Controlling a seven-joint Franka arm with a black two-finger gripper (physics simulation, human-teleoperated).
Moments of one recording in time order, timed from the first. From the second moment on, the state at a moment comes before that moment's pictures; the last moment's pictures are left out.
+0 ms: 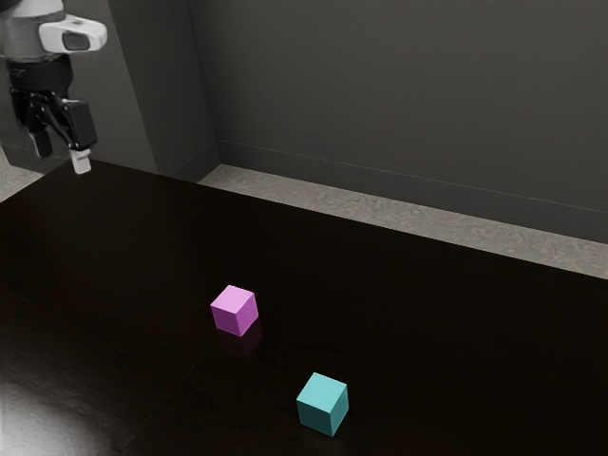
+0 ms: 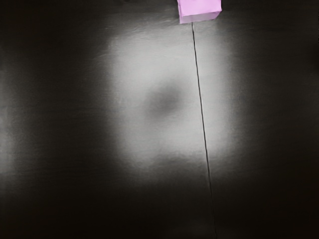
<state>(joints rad) -0.14 -0.28 0.21 -1.71 0.11 1.33 0.21</state>
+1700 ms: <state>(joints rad) -0.14 -0.05 -0.36 -2.36 -0.15 2.37 -0.47</state>
